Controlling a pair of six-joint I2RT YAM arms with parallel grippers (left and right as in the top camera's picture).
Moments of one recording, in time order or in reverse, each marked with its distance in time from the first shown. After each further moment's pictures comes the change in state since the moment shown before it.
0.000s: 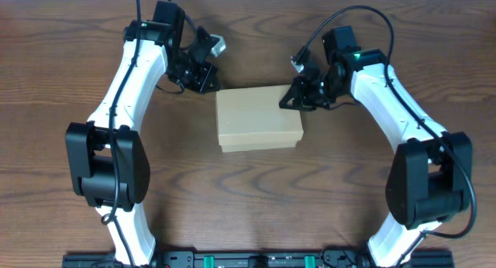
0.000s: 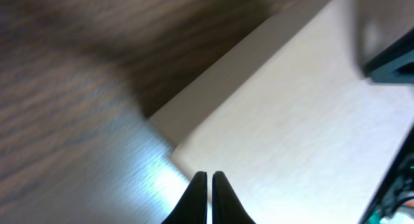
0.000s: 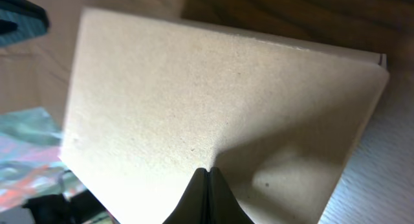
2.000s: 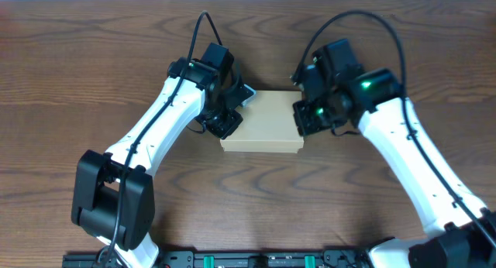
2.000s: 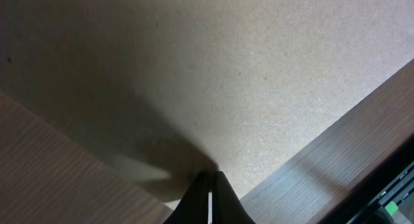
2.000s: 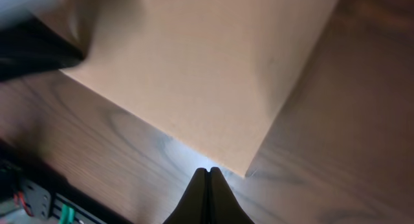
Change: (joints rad) left arm -0.256 -0.194 -0.297 0.021 -0.245 -0.014; right arm 0.181 -0.331 -0.076 -0.183 0.414 -0.002
